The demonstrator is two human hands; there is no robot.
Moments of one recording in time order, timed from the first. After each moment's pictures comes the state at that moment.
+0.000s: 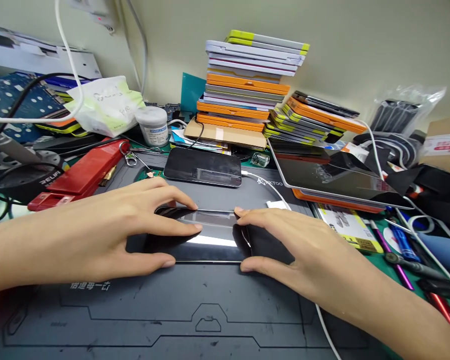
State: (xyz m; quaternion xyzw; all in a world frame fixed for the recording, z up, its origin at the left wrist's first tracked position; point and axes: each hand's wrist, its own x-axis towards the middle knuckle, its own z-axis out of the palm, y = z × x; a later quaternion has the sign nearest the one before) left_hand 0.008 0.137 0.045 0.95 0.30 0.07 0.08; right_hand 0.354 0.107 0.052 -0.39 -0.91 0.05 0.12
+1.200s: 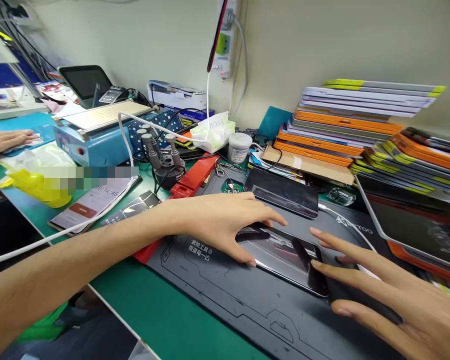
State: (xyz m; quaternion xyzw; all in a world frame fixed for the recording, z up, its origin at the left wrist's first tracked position) left_hand 0.016 0.142 0.068 0.92 0.30 0.10 0.24; right_hand 0.387 0.137 0.029 -0.32 -0.94 -0.02 0.09
